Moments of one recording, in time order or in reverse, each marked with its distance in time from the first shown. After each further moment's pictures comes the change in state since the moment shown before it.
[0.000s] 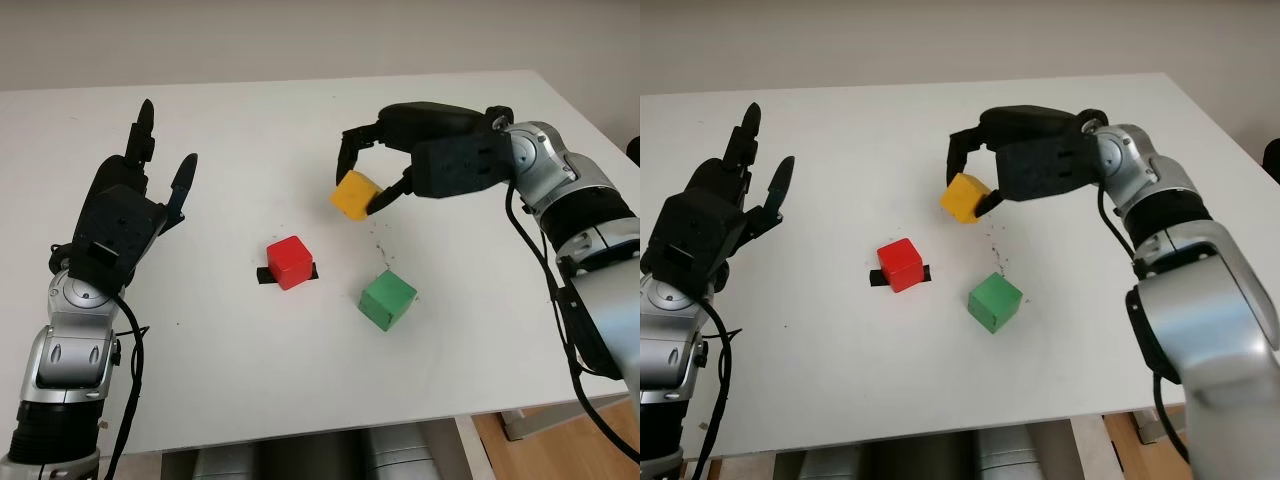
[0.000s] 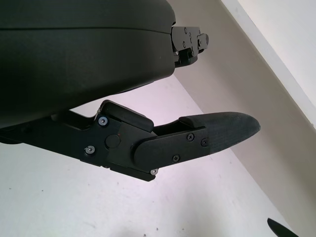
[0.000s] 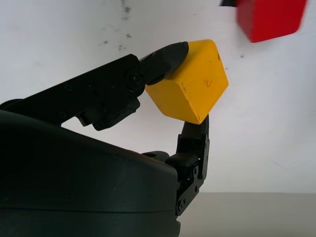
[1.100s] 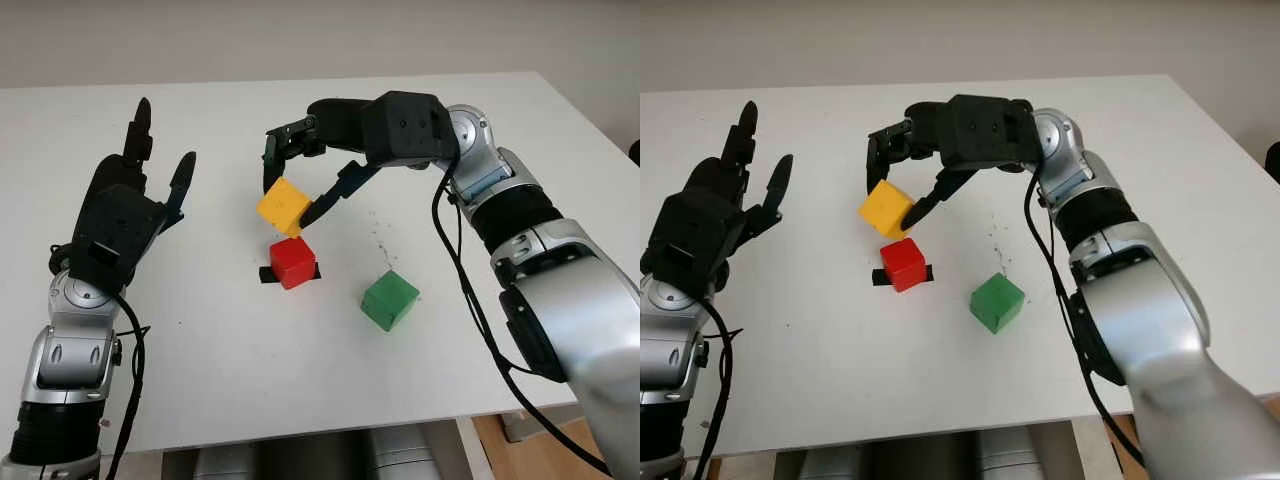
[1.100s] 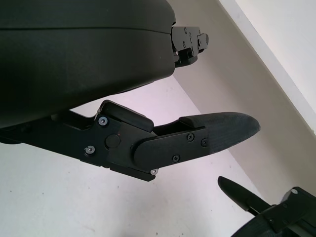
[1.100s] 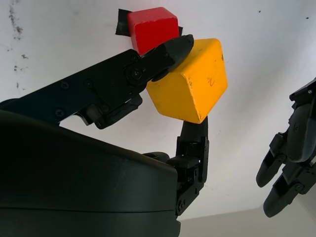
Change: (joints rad) left arm 0.000 -0.001 0.001 -0.002 -0.001 -0.011 0.015; right arm 0.009 0.184 -0.079 -0.134 0.165 0.186 0.242
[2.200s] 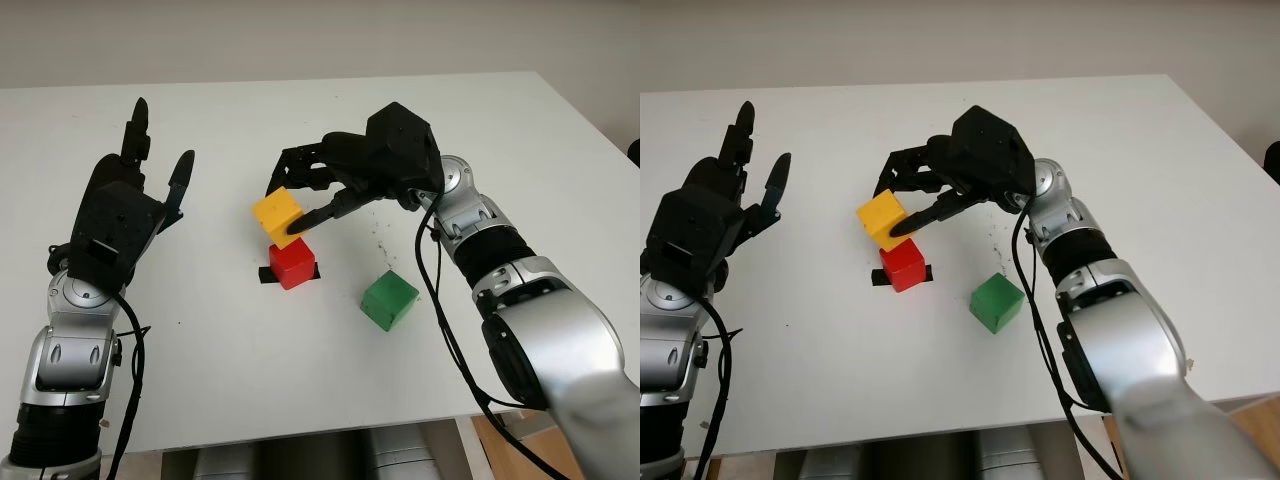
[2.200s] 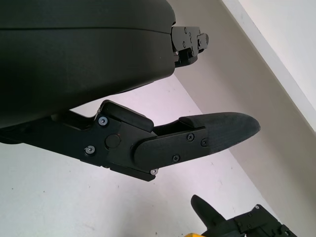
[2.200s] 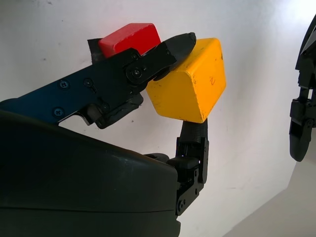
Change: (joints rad) left arm 0.003 -0.002 0.001 -0.034 -0.002 0.050 0.001; right arm 0.125 0.064 -0.088 0.008 0.110 0.224 -0.059
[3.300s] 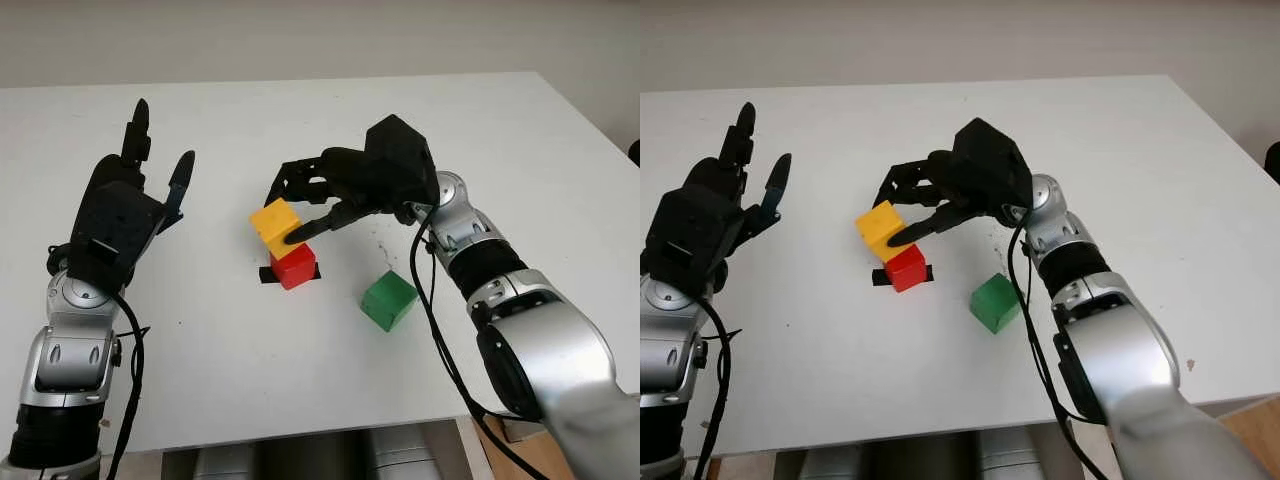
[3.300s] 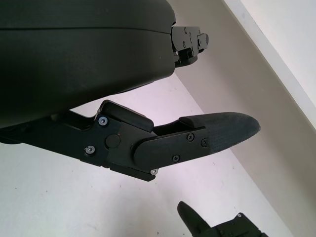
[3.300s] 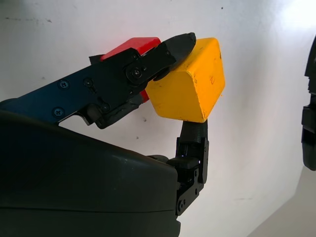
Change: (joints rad) left arm 0.001 0.001 0.000 -0.009 0.003 0.014 -0.006; right arm 0.061 0.015 -0.013 -0.011 -0.006 -0.003 0.005
